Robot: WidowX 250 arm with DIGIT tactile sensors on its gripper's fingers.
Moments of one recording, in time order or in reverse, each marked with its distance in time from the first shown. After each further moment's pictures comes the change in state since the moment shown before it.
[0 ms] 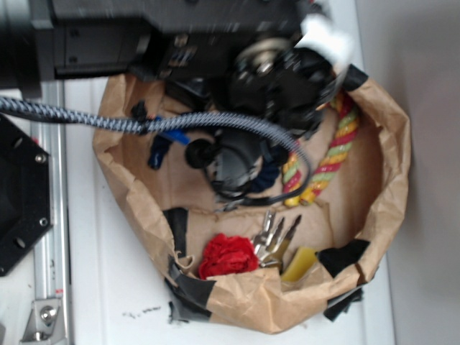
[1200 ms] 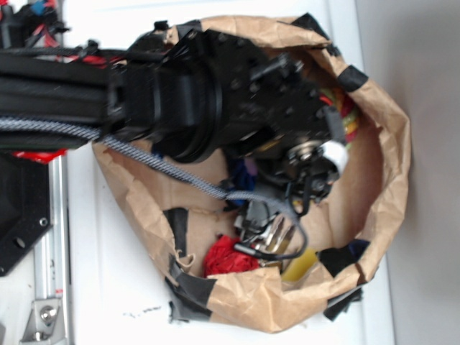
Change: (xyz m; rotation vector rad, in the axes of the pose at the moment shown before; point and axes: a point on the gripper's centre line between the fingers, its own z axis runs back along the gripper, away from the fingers) arm 0.025 -0.025 -0.087 -0.099 0.029 -0.153
